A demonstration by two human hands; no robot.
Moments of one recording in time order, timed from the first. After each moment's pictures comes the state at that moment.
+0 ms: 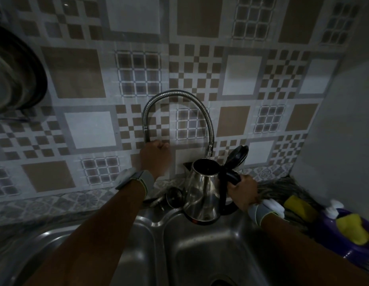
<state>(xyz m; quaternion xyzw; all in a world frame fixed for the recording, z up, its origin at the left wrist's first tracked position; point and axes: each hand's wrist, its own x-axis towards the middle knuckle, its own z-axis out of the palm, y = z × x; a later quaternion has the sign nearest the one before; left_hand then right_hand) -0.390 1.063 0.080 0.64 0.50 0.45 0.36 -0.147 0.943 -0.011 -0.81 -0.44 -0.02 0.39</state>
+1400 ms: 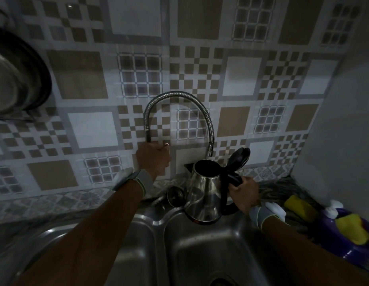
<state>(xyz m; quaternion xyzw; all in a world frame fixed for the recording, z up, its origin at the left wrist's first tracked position) -0.398 1.034 0.101 0.60 0.54 0.46 0.38 -0.150 0.932 -0.010 -0.79 -0.44 0.00 0.43</state>
